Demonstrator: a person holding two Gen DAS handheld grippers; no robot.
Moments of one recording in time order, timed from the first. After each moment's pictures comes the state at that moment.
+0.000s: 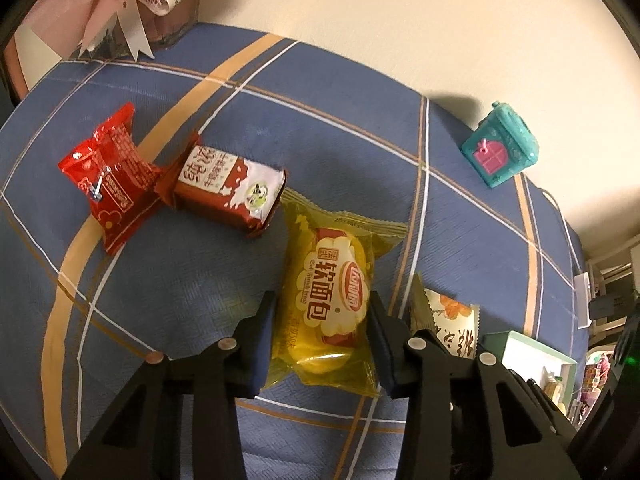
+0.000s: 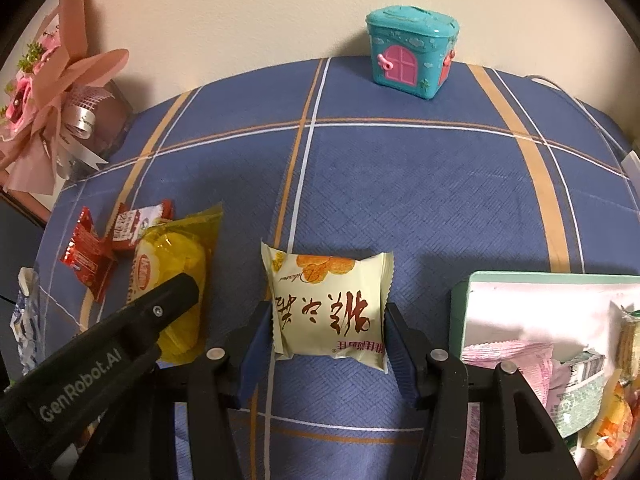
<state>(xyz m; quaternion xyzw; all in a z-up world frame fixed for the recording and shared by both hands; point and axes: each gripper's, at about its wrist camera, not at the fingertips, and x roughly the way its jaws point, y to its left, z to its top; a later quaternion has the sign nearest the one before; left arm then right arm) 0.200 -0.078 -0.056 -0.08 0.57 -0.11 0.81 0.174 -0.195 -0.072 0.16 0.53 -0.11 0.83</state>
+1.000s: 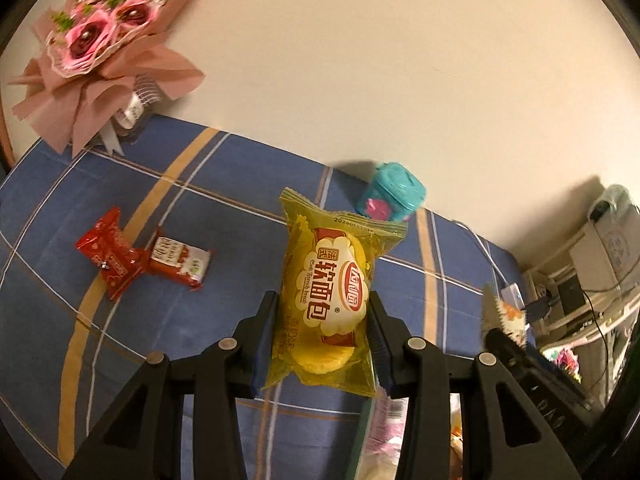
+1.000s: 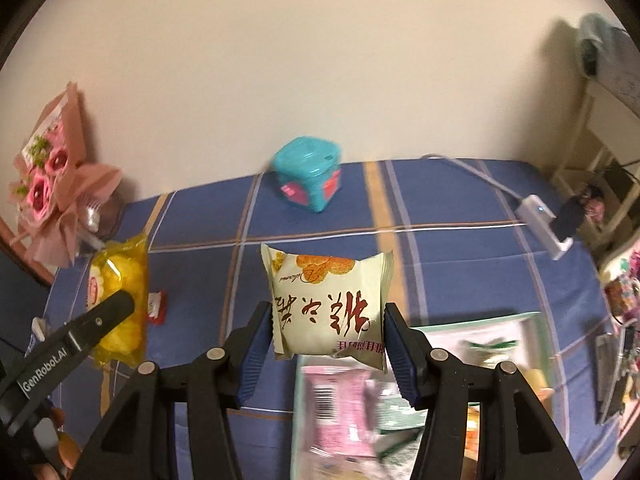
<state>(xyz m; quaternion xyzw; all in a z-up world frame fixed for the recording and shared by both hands) 0.158 -0.110 0.058 -0.09 0.48 -0.19 0.85 0.098 -0.270 0.065 0.15 0.44 -0.19 0.86</state>
